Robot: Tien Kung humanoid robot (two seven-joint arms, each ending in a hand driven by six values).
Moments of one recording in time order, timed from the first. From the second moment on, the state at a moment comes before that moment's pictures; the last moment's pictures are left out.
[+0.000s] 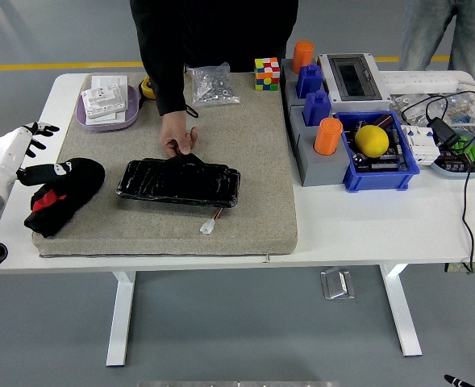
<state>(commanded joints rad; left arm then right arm) -0.43 0.56 -0.84 -1.06 1.57 0.44 0.05 0.15 -0.31 0.62 0.29 -0.37 0.09 -0.23</state>
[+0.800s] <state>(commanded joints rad) -0.44 0.51 -0.76 -0.94 1.55 0.44 0.04 0.16 -0.31 0.63 0.30 -0.37 0.09 -0.22</state>
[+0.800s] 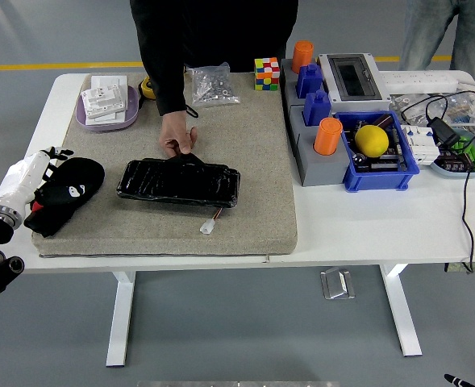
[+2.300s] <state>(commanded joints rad) -0.44 0.46 -0.71 -0.89 1.54 0.53 0.03 0.15 -0.31 0.62 0.30 -0.37 0.09 -0.22</state>
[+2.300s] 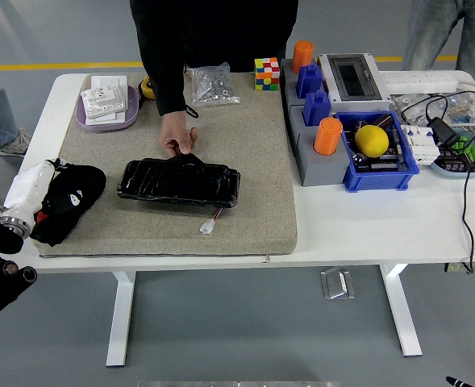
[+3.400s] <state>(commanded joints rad) -0.49 0.50 -0.76 -1.03 1.58 0.50 0.08 0.16 -0.31 0.63 0.30 -0.38 0.08 -0.22</state>
